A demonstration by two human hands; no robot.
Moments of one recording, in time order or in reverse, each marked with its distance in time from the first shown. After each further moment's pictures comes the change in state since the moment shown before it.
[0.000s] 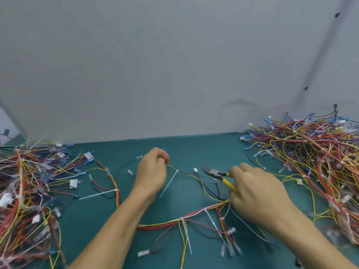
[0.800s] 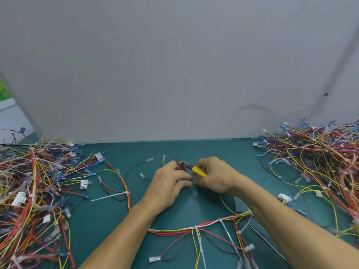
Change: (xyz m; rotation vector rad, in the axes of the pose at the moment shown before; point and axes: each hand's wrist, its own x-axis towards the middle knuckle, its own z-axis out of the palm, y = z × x) left_hand 0.007 -0.037 -0.005 0.383 -0.275 0.522; right_hand 0.098 -0.049 0.036 0.700 -0.335 -0.069
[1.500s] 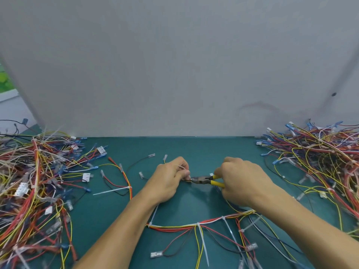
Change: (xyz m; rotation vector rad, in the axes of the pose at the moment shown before) left_hand 0.003 0.000 -0.011 -0.160 -0.155 -0.238; right_hand -0.047 -0.010 -0.019 -0.726 0.095 -0.033
